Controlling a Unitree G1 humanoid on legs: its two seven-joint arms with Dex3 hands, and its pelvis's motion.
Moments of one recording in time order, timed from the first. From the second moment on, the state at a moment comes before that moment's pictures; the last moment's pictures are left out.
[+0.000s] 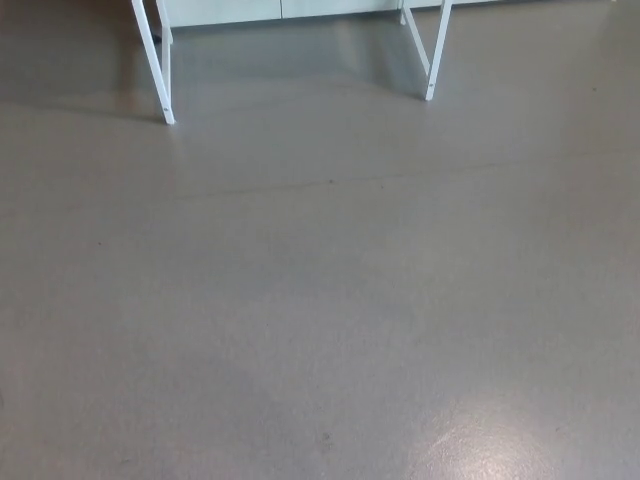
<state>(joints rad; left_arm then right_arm) -0.08 0.65 0.33 1.18 -0.05 0.12 -0.16 0.11 -0.67 -0.17 0.82 -0.08 0.10 0.19</state>
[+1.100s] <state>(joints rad) -0.10 0.65 0.33 1.20 -0.08 0.13 -0.18 0.15 -0.66 -0.21 0.76 -0.04 0.14 0.21</state>
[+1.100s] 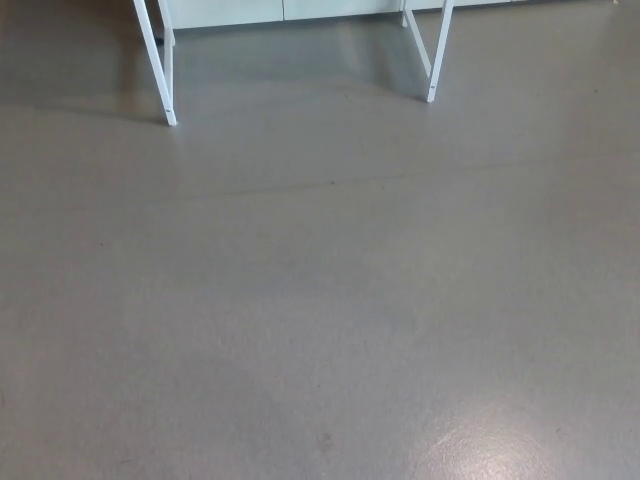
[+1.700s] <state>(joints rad) -0.10 0.65 0.32 1.20 -0.09 0.13 -0.19 0.15 -0.67 -0.18 0.77 -0.04 0.15 0.21</state>
